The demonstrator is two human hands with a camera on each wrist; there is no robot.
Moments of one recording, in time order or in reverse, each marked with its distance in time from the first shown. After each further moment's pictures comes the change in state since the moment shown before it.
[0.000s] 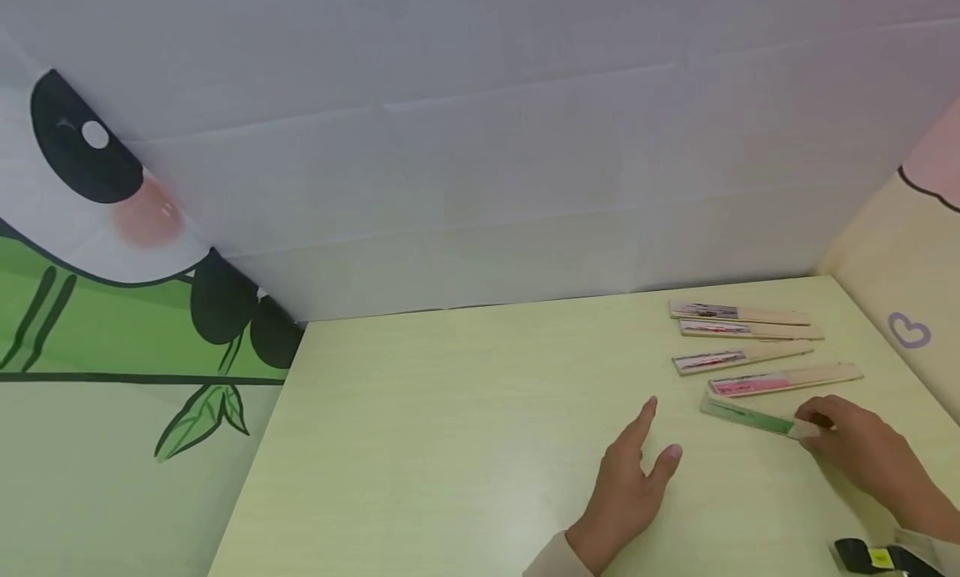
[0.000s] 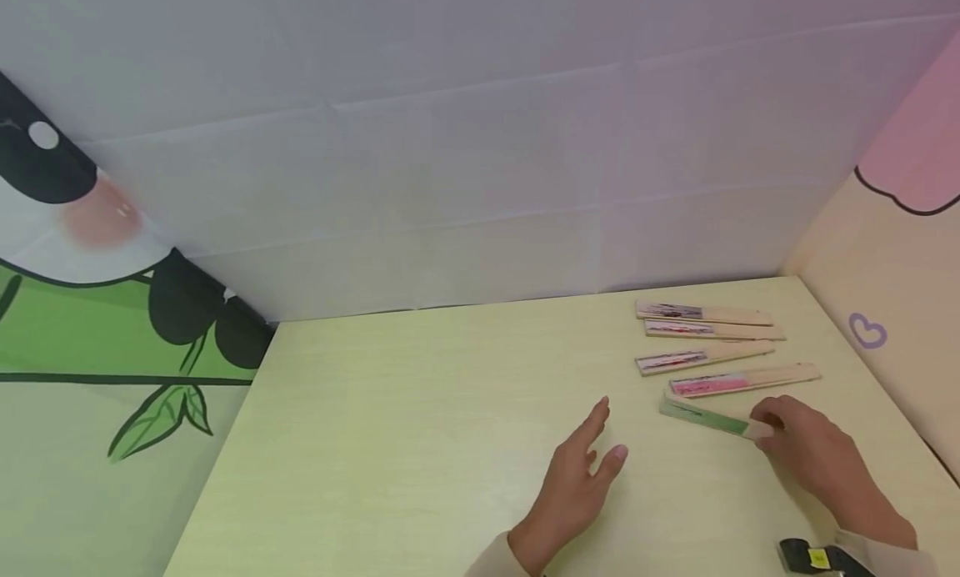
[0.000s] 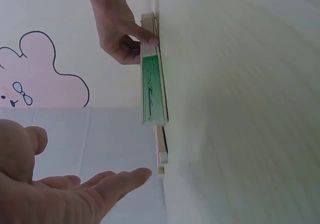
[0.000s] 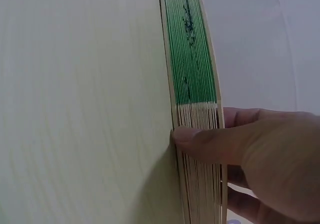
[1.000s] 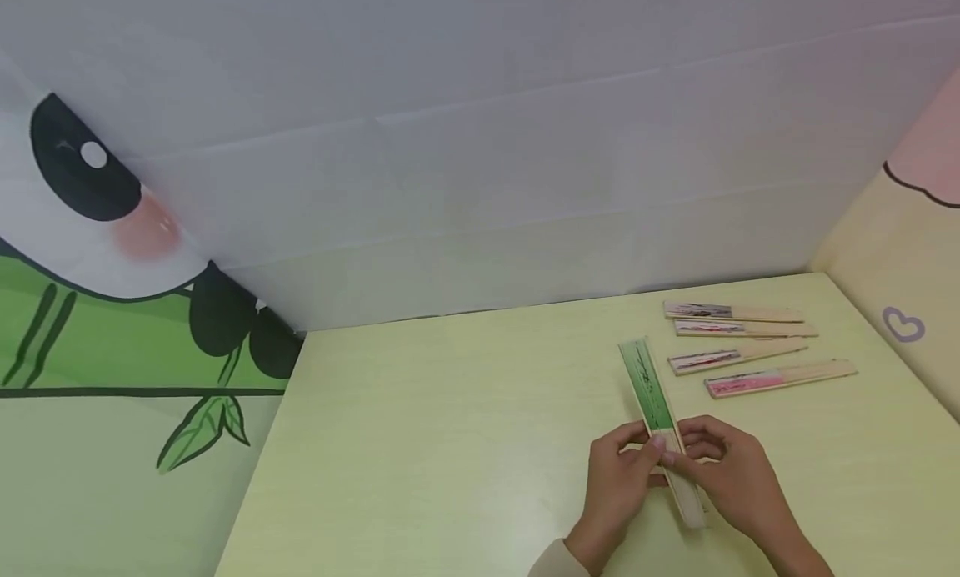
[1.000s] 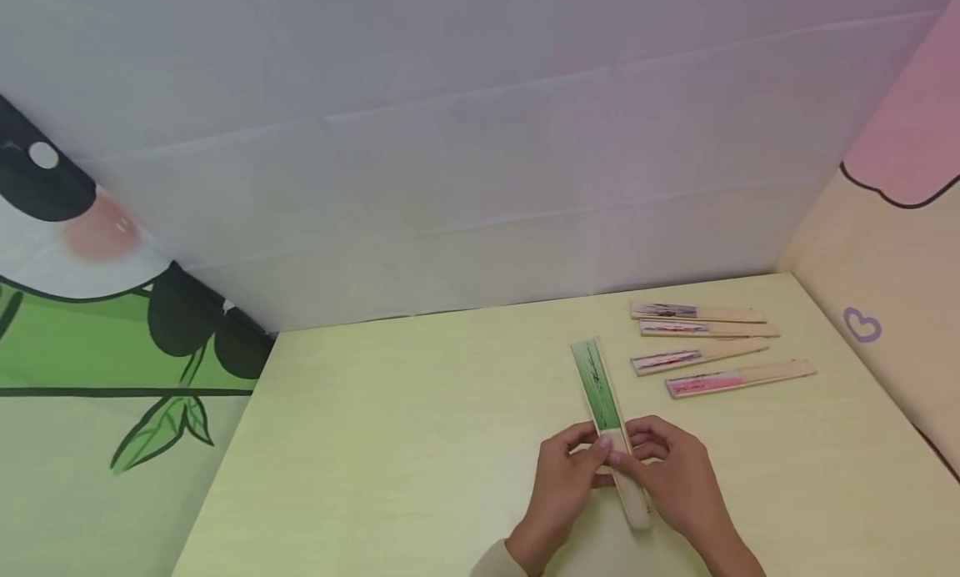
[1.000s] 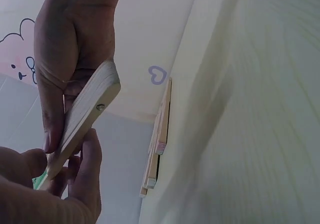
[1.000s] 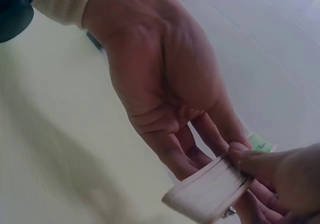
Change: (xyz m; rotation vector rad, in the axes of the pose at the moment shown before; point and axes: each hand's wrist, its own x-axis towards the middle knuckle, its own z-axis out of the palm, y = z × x) left_hand 0.006 0.005 0.010 -0.684 0.192 -0.227; right_hand -0.027 -0.175 0.036 0.648 0.116 0.114
